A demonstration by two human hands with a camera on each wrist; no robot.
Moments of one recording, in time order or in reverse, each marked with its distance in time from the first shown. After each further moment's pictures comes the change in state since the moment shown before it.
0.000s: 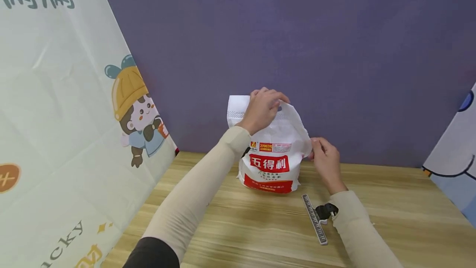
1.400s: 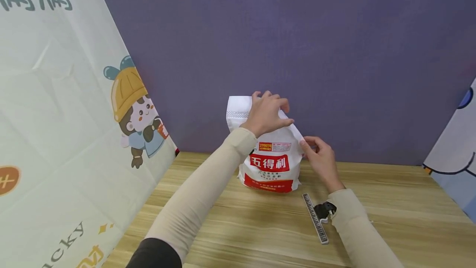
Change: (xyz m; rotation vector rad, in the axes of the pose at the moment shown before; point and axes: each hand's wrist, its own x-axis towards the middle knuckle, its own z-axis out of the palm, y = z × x) left_hand 0.000 0.017 0.009 0.229 -0.174 -0.044; right_hand -0.001 -0.003 0.005 -0.107 -0.118 -0.007
